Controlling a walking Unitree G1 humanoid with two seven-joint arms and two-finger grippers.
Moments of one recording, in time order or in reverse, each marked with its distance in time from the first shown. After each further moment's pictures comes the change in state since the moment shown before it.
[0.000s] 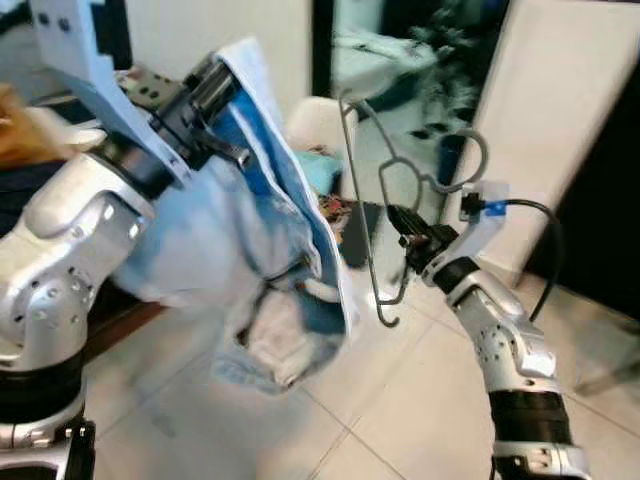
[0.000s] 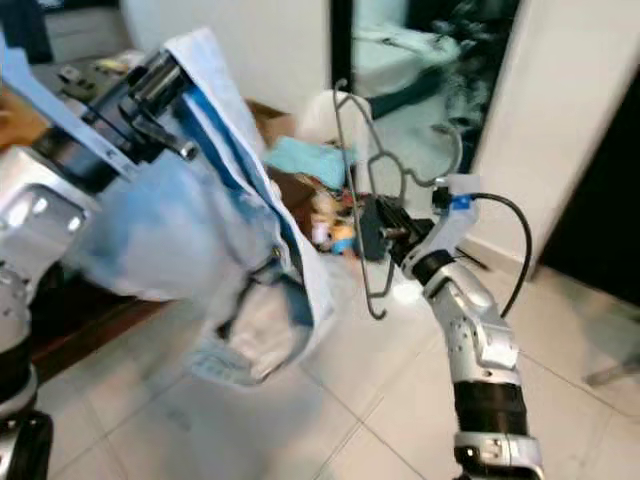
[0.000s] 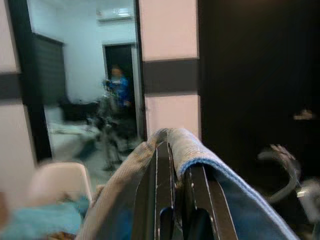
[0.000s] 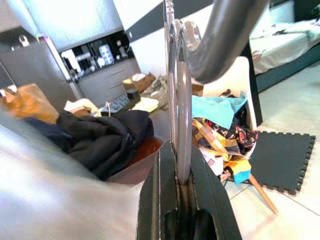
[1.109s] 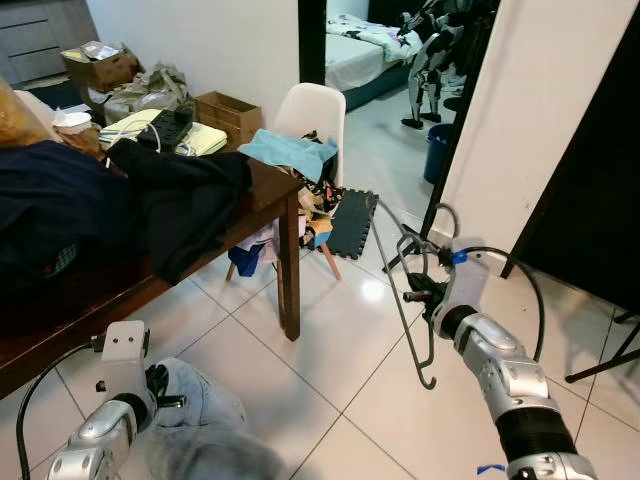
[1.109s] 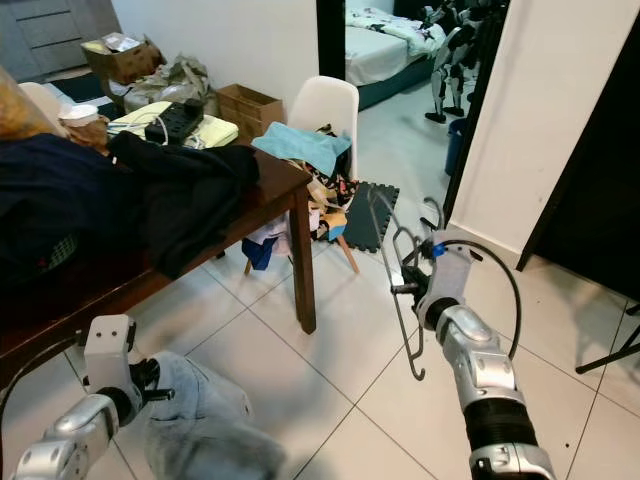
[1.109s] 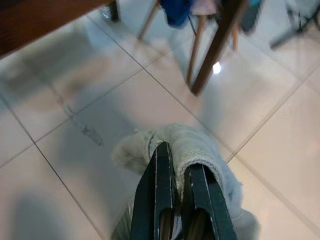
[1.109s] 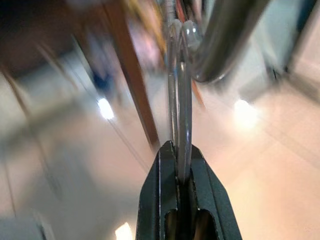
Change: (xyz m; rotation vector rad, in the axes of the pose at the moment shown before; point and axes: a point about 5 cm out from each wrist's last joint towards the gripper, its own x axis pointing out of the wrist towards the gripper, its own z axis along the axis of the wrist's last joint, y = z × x) left arm -0.214 0.044 -0.239 -0.044 0.835 0.655; right arm -0.087 -0.080 -0.117 -0.172 0.537 -0.387
